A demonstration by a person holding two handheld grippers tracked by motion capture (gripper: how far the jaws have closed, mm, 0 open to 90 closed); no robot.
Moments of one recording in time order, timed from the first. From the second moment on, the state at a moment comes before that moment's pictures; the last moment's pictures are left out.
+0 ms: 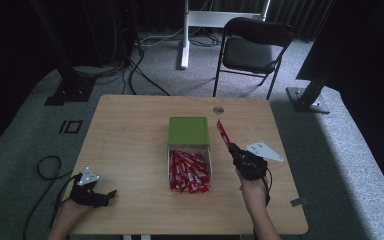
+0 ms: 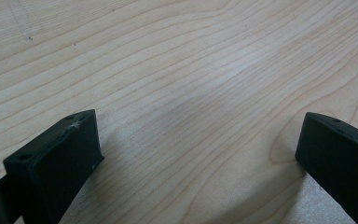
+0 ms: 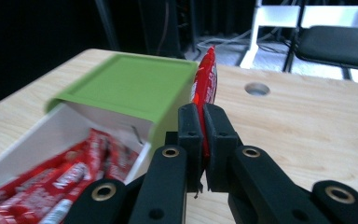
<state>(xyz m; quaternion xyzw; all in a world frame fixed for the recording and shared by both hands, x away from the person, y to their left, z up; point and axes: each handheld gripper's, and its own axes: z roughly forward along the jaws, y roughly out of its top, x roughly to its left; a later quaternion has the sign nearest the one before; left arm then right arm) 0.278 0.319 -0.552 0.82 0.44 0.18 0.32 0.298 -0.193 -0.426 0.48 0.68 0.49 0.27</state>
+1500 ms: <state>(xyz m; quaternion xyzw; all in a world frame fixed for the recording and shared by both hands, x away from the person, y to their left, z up) 0.278 0.319 -0.552 0.82 0.44 0.18 0.32 0.341 -0.189 -0.546 0.55 0.73 0.36 0.19</state>
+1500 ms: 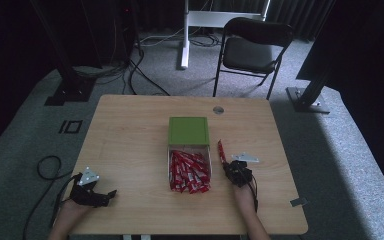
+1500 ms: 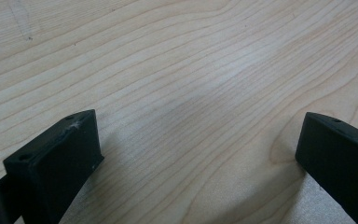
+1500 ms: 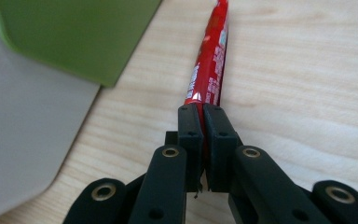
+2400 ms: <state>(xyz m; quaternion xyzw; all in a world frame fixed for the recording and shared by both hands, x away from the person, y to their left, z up) 0.278 0.319 -0.552 0.82 0.44 0.18 0.32 0.340 -0.198 -0.526 0.55 0.71 0.39 0.19</state>
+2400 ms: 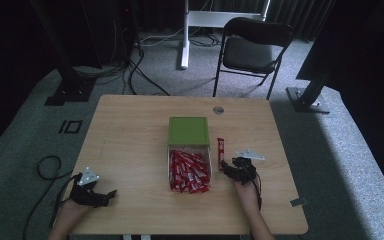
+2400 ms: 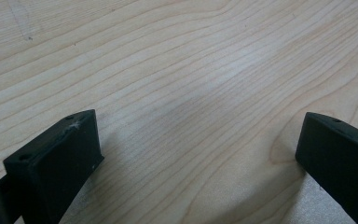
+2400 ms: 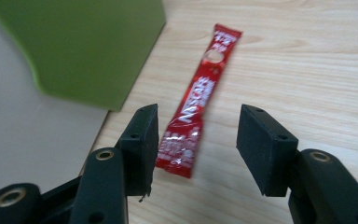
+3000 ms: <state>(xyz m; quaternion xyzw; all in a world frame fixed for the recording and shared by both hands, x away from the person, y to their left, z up) 0.278 0.319 -0.552 0.82 0.44 0.18 0.32 0.337 -0.228 -0.526 0.58 0.70 0.38 0.18</state>
